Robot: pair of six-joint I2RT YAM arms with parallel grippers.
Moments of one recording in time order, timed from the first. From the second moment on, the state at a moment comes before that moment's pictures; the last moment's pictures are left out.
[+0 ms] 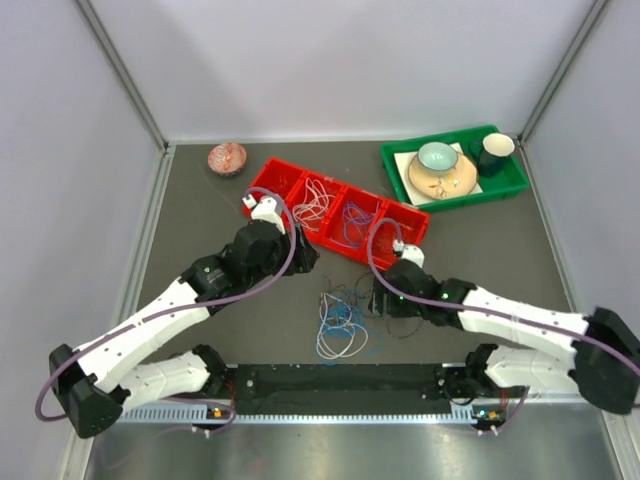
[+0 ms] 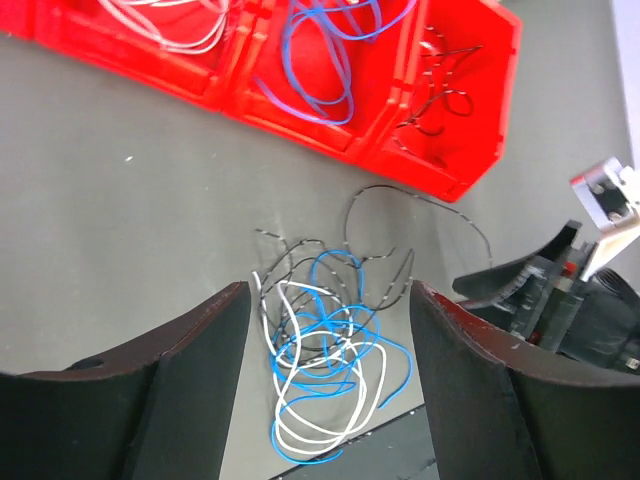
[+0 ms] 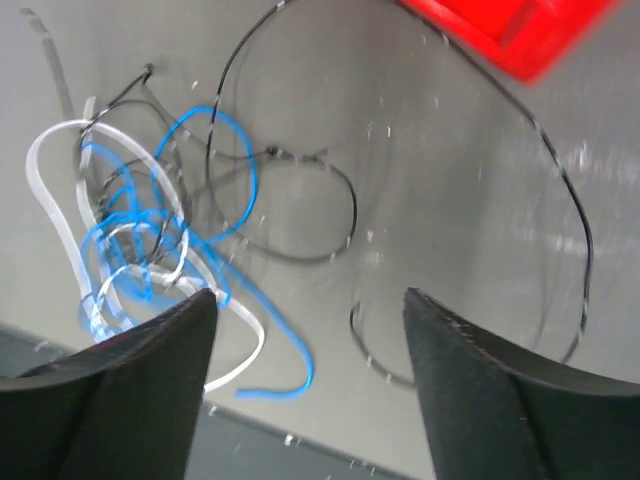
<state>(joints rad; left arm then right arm) -0.80 1.00 0.92 -0.47 -0.19 -0.72 0.92 1.04 0.55 -0.41 0.20 0.84</state>
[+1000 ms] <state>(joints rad) -0.80 0.99 0.81 -0.49 -0.17 -0.76 0.94 1.39 0.78 -0.34 0.35 0.59</state>
